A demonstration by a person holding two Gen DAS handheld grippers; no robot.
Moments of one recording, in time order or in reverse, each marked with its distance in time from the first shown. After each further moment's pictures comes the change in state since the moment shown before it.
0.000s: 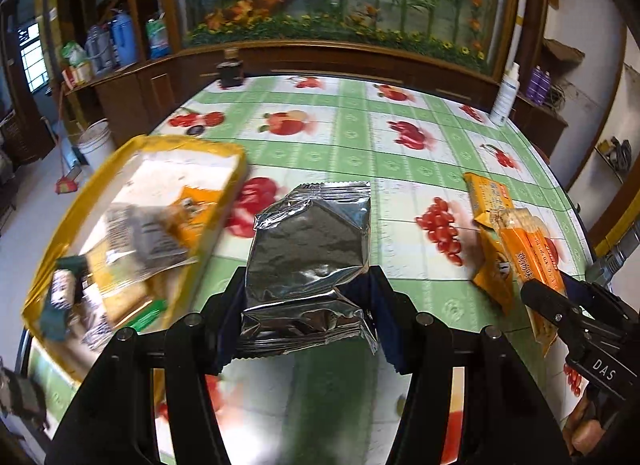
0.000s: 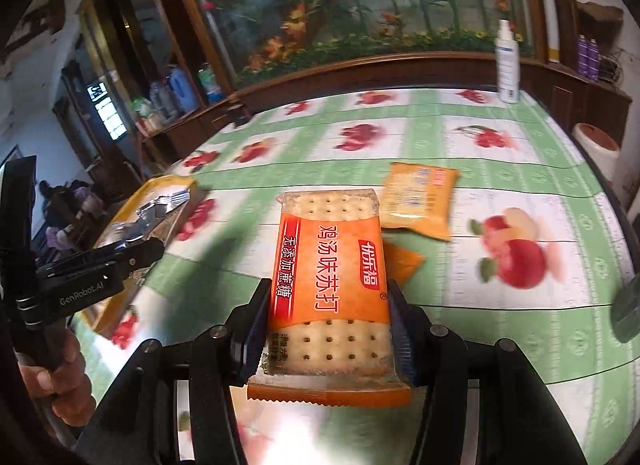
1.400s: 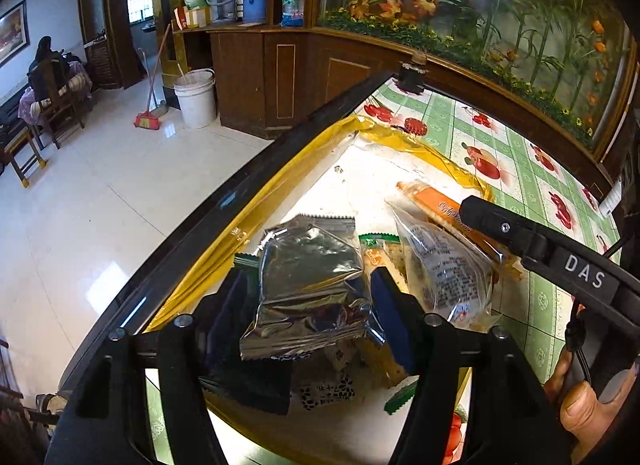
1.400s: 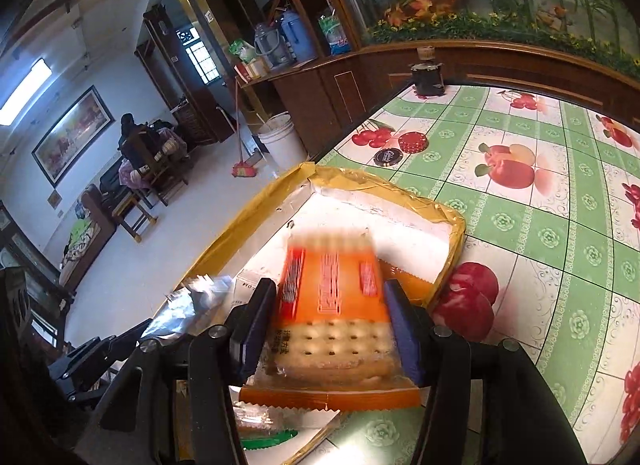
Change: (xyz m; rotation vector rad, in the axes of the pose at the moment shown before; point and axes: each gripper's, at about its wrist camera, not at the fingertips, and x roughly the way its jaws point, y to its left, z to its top) left arm 0.017 0.189 -0.007 -0.309 0.003 0.223; right arm 0.182 0.229 0.081 -0.161 0.137 0.304
